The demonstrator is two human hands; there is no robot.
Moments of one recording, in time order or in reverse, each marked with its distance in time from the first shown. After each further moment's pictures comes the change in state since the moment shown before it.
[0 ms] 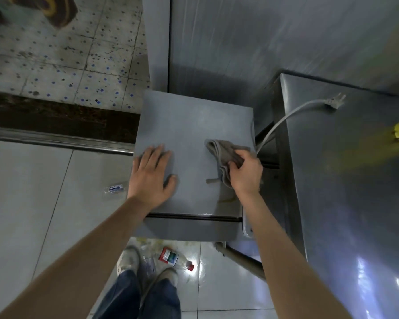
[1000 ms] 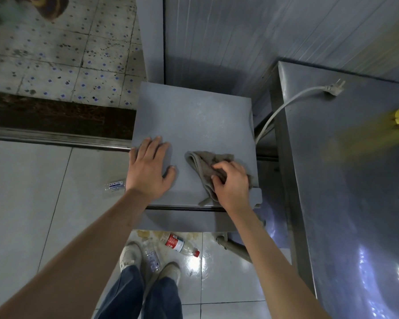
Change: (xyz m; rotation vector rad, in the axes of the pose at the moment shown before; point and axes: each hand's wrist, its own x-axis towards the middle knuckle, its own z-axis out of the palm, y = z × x) left_hand 0.000 0.000 0.002 0.037 0.018 -0.015; right_hand -0.059 0.005 0.008 -0.039 -0.095 -0.233
